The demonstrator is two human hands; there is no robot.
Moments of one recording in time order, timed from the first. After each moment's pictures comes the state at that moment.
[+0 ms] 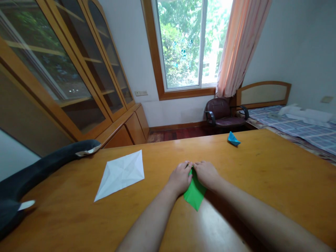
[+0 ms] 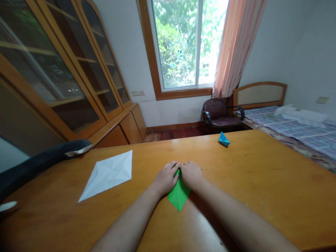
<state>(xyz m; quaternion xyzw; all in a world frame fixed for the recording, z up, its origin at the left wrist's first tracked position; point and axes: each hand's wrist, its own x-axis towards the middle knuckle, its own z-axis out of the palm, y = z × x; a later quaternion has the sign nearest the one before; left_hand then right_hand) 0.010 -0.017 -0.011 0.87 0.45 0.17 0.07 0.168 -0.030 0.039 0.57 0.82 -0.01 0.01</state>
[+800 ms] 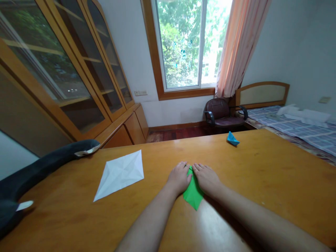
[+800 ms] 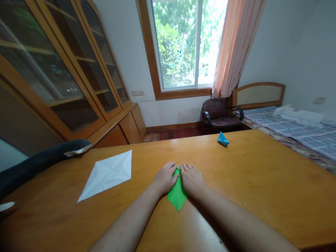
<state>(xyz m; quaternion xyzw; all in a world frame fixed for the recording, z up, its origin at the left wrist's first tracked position) 0.011 -0.017 -0.008 0.87 0.47 0.15 0.06 0.173 -0.043 0.010 0.56 0.83 -0.01 -0.01</state>
